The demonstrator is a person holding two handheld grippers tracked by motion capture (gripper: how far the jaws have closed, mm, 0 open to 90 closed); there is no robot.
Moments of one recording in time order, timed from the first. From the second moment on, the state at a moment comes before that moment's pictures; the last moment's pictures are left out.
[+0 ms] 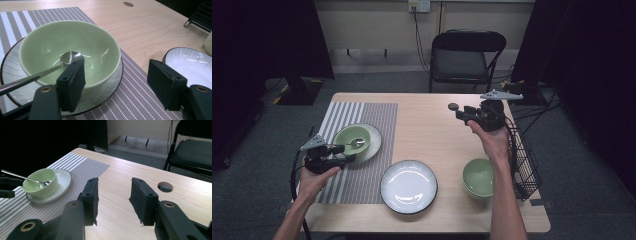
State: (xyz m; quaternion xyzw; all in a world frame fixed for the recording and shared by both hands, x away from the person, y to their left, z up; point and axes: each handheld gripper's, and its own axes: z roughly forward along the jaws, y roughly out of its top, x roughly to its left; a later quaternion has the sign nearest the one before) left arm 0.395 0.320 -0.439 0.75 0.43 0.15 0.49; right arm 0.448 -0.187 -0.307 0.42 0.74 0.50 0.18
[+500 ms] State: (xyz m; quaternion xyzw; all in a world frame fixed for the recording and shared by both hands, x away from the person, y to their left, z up) left arm 0.397 0.318 -0.437 0.75 0.42 0.14 0.49; right arm 0.451 -0.229 -0.307 0.45 0.72 0.49 0.19
